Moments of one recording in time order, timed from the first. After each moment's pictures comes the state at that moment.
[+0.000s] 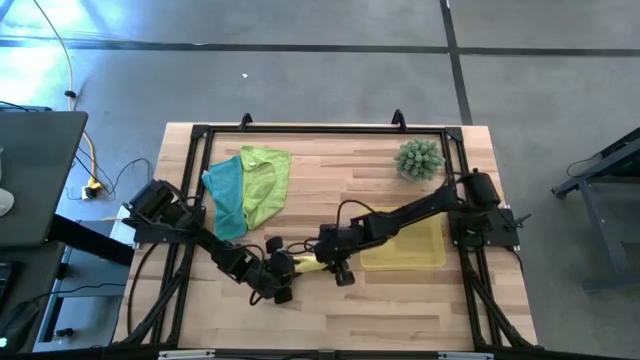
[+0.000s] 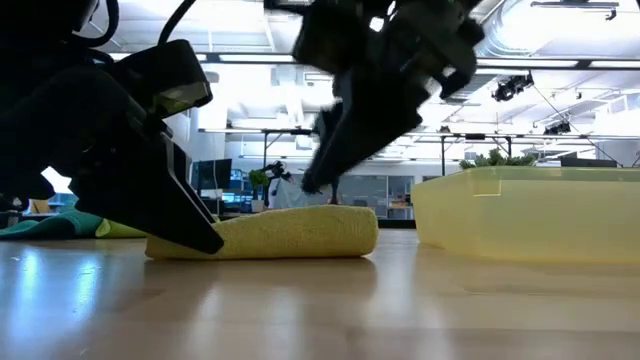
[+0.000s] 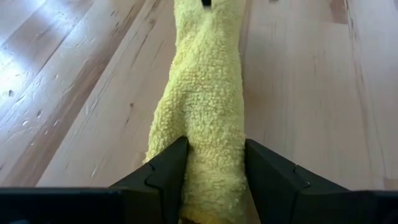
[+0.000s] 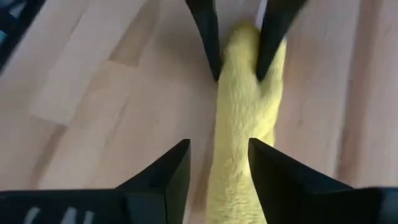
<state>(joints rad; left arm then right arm) -0.48 1.86 0.72 0.21 -0.56 -0.63 0.24 1.94 1.26 -0.22 -0.14 -0.03</state>
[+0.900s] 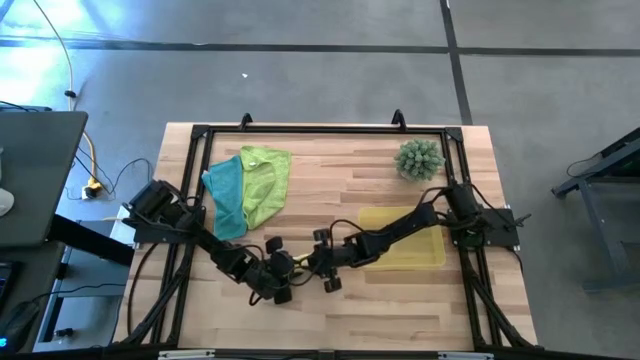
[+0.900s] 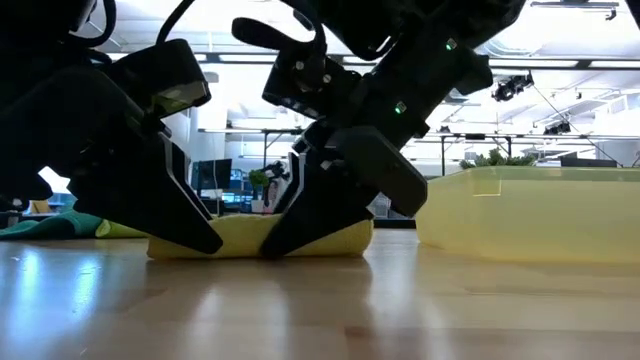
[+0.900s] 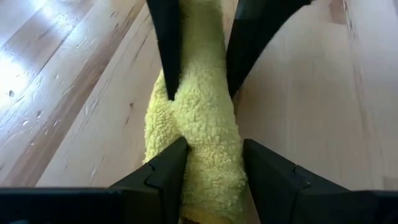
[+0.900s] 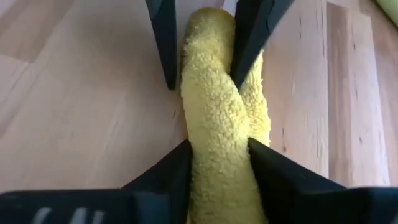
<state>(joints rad) -0.49 1.84 0.72 0.21 -0.56 -0.63 0.29 2.12 1.27 -0.02 0.18 -0.07</state>
